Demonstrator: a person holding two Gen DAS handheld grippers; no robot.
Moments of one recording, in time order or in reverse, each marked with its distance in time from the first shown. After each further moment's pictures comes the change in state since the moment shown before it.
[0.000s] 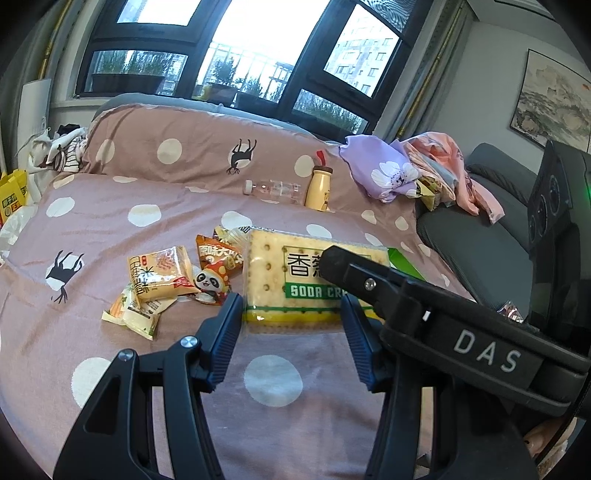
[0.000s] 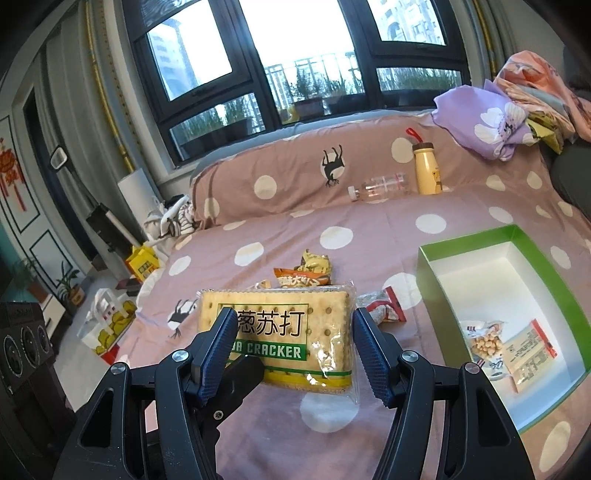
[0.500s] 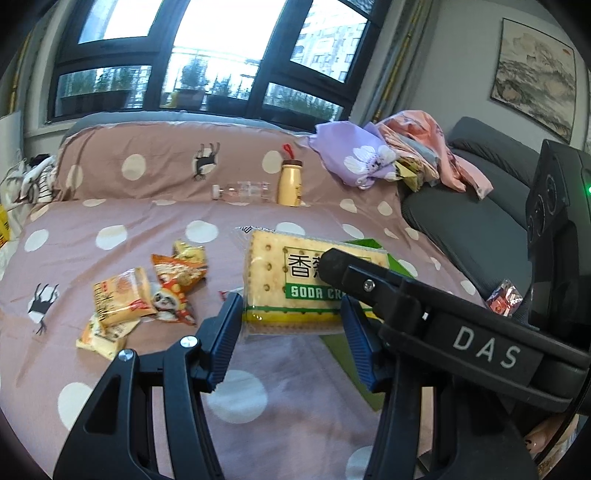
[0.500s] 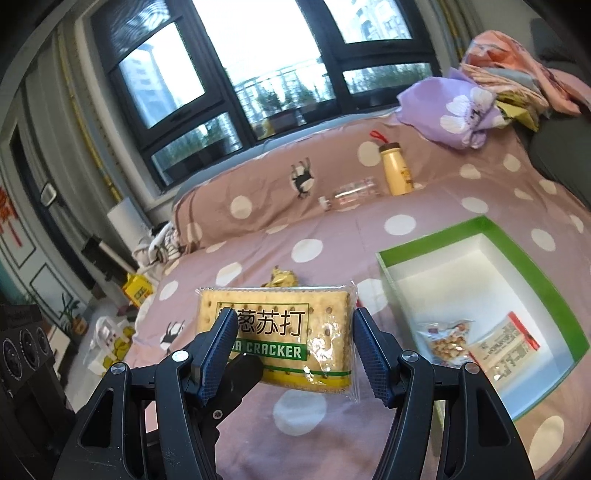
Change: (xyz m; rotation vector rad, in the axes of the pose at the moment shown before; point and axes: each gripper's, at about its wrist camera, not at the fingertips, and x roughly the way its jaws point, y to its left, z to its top) left arm 0.025 -0.055 0.012 0.112 0.033 -0.030; right arm -0.021 -0.058 0.016 0.114 -0.036 -0.012
